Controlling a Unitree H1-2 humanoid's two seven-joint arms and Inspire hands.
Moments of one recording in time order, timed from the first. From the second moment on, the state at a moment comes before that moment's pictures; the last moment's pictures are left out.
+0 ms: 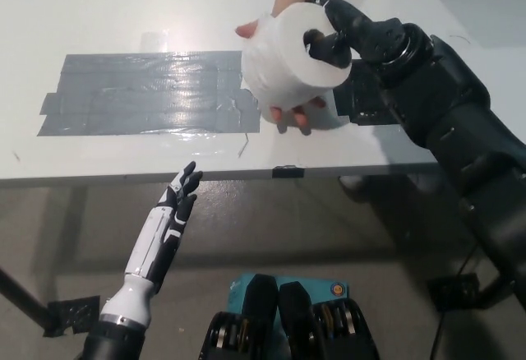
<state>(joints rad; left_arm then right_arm) -0.12 0.11 -0.10 -0.07 0.15 -0.05 -0.05 -1.32 -0.11 0.43 1.27 -0.13 0.17 0.16</state>
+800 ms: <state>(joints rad) -0.15 0.11 -0.10 -0.07 0.16 -0.05 -0.06 -1.41 -0.21 0.36 1.15 -0.20 0.24 0.31</state>
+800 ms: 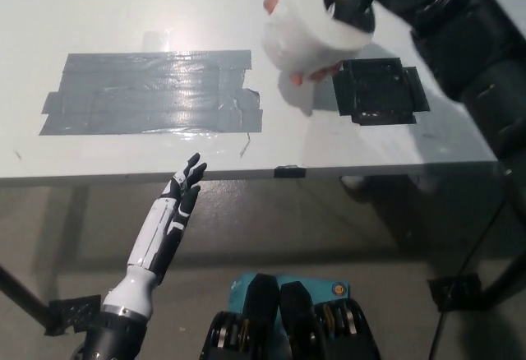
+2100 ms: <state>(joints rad) -0.15 0.11 -0.10 -0.05 0.16 -0.05 -0.07 -1.10 -0.35 0.20 0.30 -0.32 0.35 0.26</state>
